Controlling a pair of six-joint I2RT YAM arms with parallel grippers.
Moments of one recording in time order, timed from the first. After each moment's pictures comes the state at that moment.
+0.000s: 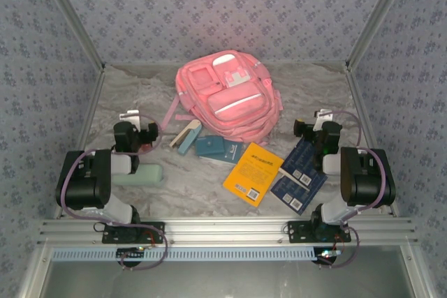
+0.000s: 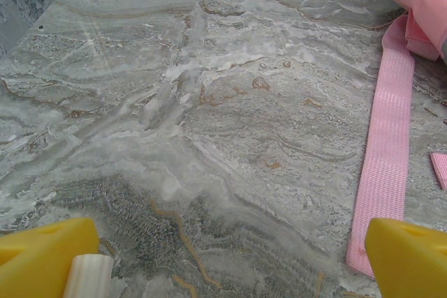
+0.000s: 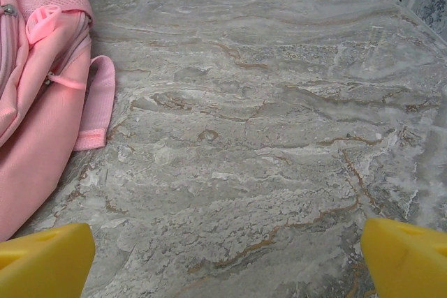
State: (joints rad) left arm 0.02 1.54 0.39 0.73 -0.04 -0.03; right arm -0.09 1.55 0.37 0.80 -0.04 0.02
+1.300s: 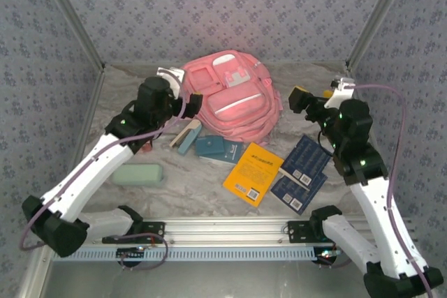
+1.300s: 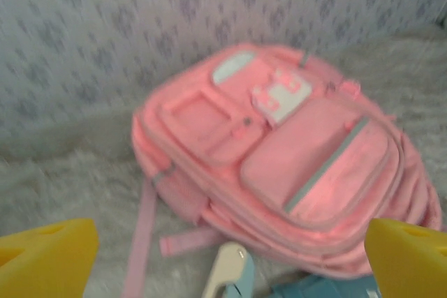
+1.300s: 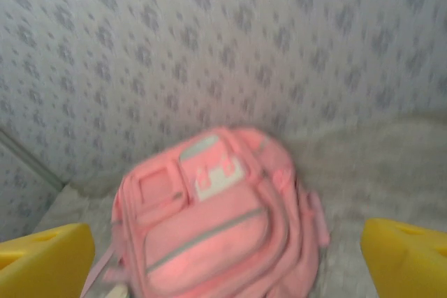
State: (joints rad) left arm -0.61 1.21 1.24 -0.51 -0.25 -0.12; right arm 0.24 0.84 1.05 -0.43 0.02 0.41
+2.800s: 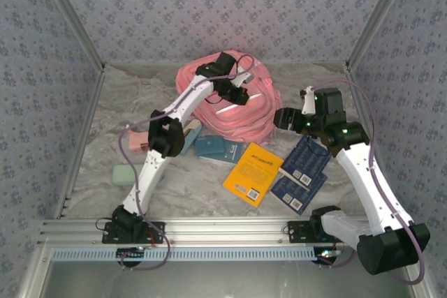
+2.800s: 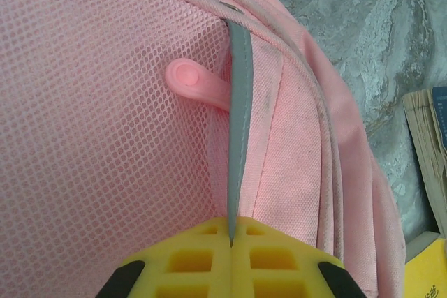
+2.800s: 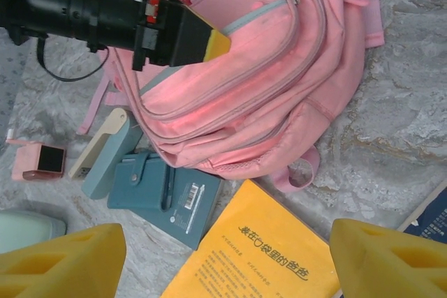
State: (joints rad) left arm -0.57 2.63 2.62 -1.03 0.54 0.03; right arm 0.22 1.06 1.08 -0.75 -0.28 0.38
